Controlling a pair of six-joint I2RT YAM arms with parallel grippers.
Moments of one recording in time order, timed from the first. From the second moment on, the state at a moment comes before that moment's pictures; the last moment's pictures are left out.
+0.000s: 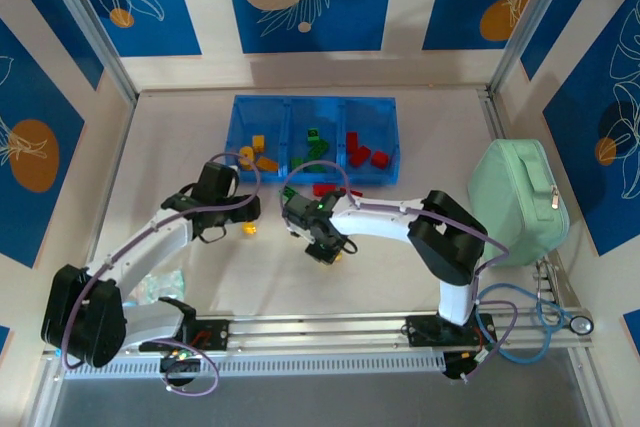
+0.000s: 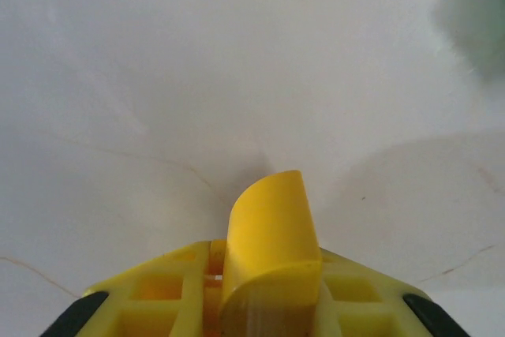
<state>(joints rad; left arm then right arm) -0.40 1.20 0.74 -0.51 -0.03 -0.42 1.01 1.85 1.24 -0.91 0.09 0.03</state>
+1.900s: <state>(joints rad) -0.42 0.97 0.49 -0.51 0.01 -0.57 0.78 2.50 2.59 -0.94 0.02 0.09</state>
